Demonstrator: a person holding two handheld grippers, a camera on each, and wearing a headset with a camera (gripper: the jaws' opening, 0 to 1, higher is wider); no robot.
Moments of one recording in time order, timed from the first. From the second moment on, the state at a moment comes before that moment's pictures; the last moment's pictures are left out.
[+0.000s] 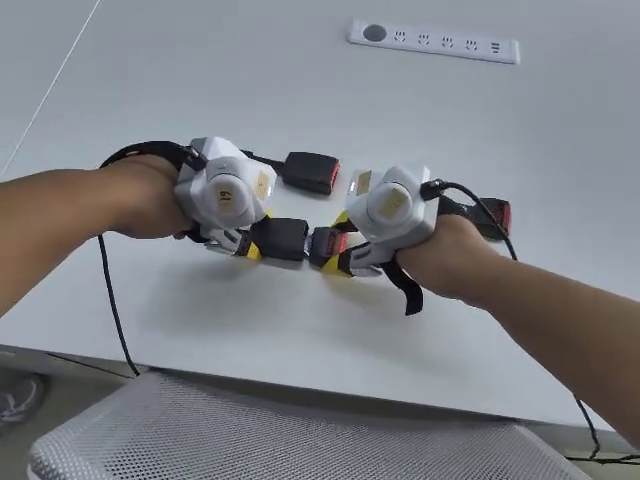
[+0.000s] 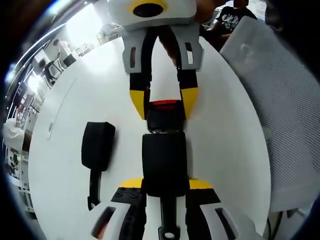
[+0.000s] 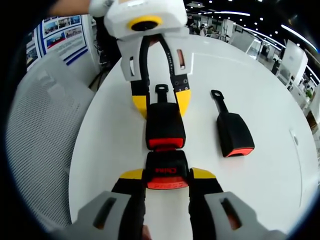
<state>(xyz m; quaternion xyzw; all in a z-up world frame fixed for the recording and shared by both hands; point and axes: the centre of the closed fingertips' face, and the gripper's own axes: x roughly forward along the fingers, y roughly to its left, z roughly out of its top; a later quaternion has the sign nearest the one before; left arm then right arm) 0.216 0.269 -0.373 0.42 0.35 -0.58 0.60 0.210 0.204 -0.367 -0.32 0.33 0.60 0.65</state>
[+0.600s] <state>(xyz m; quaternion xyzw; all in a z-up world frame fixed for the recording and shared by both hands) 0.216 0.273 -0.371 0.40 0.35 -0.59 0.61 0.209 0.197 -0.365 -0.31 0.33 0.60 0.66</state>
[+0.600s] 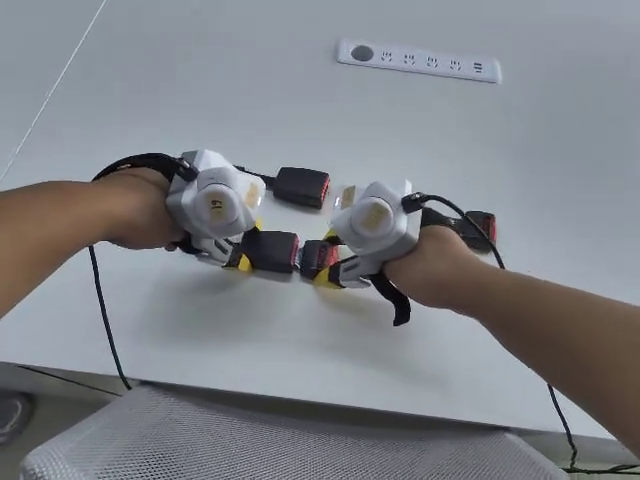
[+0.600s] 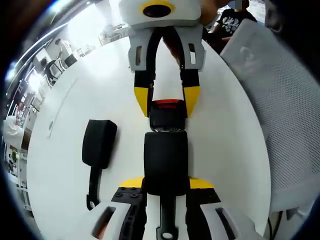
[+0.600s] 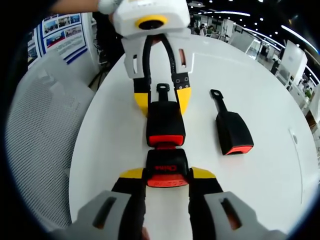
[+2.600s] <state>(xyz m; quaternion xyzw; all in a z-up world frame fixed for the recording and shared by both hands) 0.253 0.252 -0.318 0.40 0.31 -0.56 0.65 0.233 0.142 -0.320 -0.34 0.30 0.55 0.70</state>
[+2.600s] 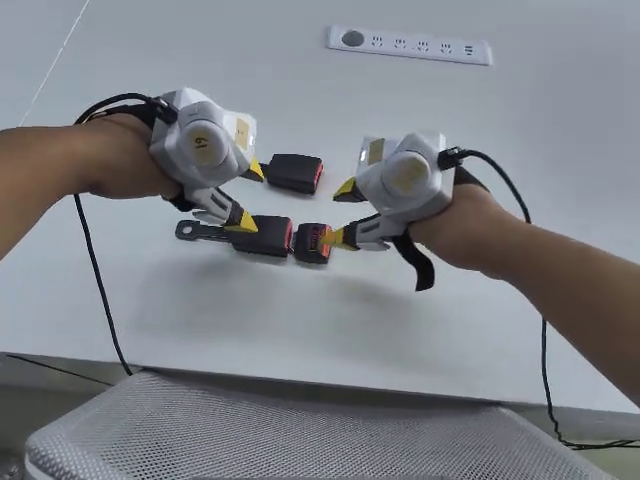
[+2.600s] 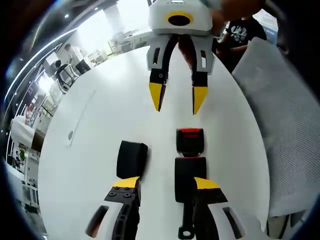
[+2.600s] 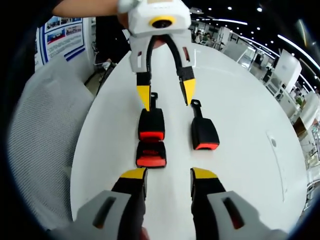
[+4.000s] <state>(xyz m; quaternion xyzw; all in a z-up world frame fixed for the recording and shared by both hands) 0.323 0.225 -0.360 0.45 0.32 -0.59 0.59 0.283 -0.013 -0.365 -0.37 0.39 0.53 0.65</state>
